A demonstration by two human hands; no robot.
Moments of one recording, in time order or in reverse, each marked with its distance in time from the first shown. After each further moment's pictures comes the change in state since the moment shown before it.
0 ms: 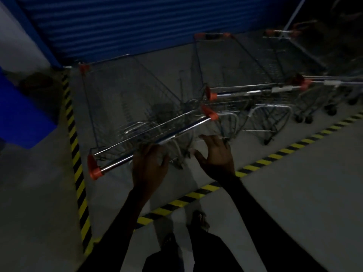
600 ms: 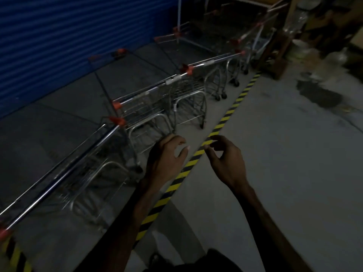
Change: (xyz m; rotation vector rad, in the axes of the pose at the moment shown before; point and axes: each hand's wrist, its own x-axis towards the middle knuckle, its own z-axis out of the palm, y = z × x) left_hand -0.039 0.256 0.052 -0.347 -0.357 0.558; right_hand -0.189 0.093 -0.172 0.262 0.439 0.620
